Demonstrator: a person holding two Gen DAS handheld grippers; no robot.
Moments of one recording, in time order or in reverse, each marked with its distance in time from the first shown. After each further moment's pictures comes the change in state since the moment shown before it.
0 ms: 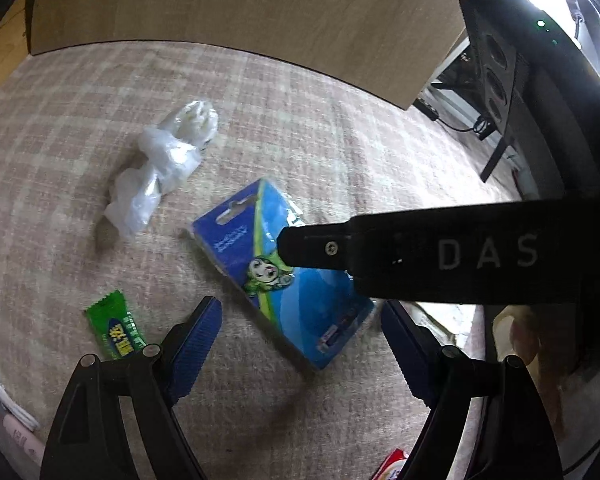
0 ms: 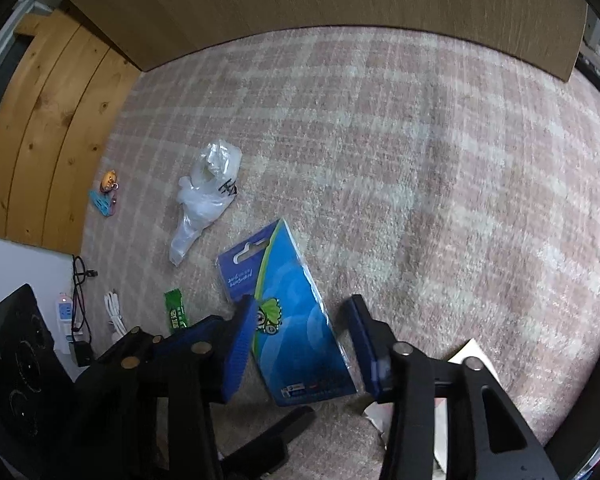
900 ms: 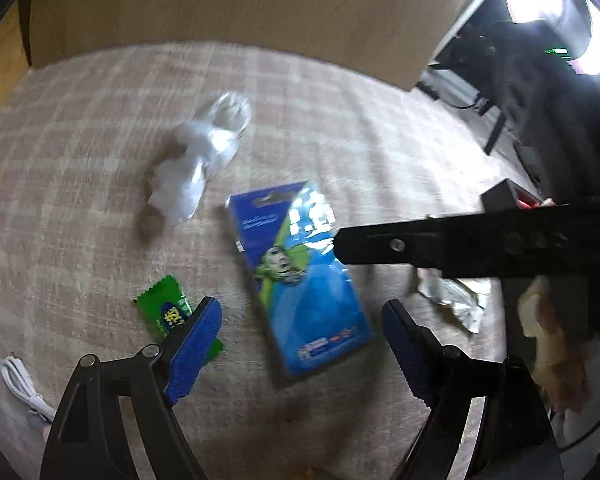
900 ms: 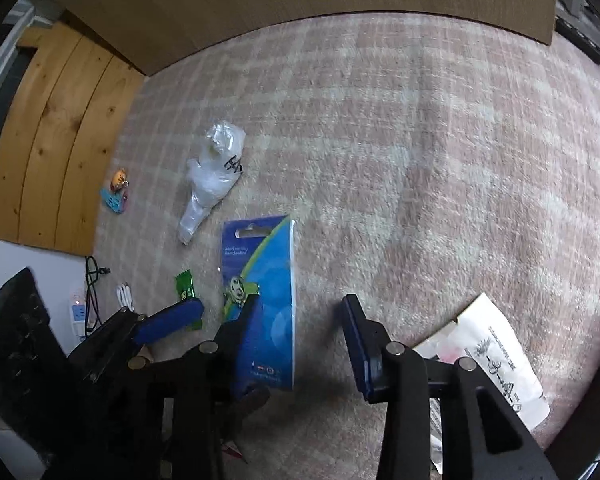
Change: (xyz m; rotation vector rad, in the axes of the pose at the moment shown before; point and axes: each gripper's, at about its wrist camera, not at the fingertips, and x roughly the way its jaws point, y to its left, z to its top) left arm -0.001 0.018 0.000 0.073 0.054 0.034; right arm -0.001 -0.004 -0.017 0.037 -0.001 0.045
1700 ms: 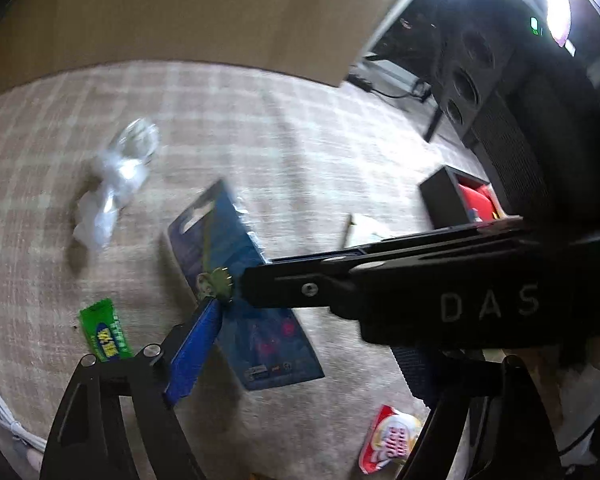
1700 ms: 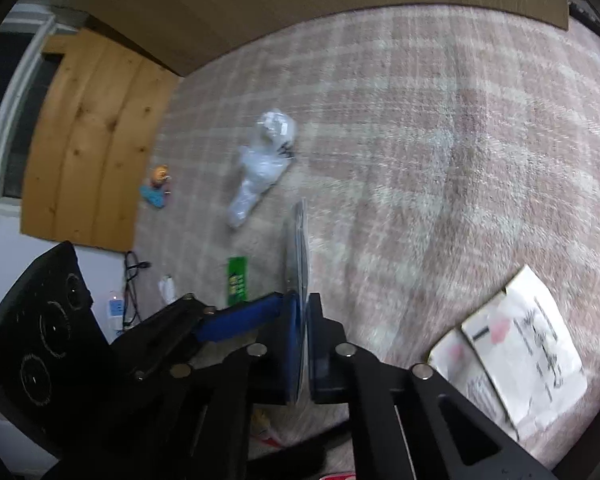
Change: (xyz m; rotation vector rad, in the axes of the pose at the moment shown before) left arm -0.001 -0.048 0.007 0.134 -0.009 -0.153; right arm -0.007 0.019 -0.021 0.011 -0.021 0.144
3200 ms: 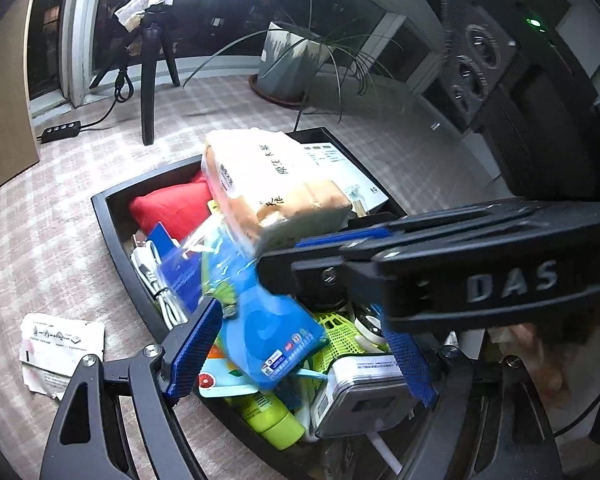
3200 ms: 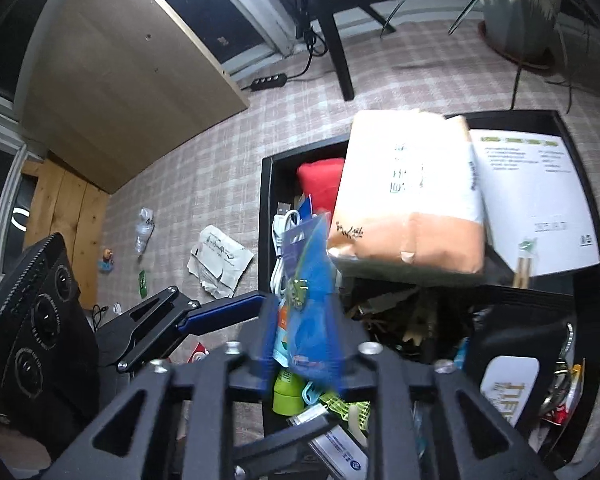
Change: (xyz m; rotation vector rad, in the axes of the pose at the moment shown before) left arm 0.037 -0.269 -0.008 0.423 0.068 -0.257; right arm -0.239 -0.148 -0.152 0.285 -0.327 -0.231
